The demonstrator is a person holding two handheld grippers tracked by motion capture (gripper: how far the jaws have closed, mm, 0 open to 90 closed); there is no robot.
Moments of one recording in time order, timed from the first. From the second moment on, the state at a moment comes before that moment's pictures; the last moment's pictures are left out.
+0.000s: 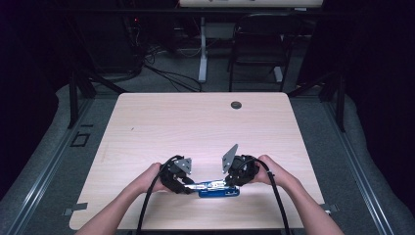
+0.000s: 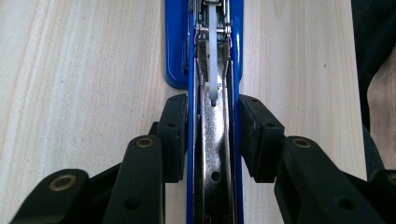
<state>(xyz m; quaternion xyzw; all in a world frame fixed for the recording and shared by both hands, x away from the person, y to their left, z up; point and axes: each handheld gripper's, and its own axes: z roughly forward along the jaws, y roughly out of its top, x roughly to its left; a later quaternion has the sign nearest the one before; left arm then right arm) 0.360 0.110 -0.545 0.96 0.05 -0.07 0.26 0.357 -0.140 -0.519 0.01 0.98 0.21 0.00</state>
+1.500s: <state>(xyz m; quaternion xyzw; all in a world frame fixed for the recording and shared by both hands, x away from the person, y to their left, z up) 0.360 0.110 -0.545 0.96 0.05 -0.07 0.26 0.368 -0.129 -0.528 0.13 0.96 0.23 0.00</state>
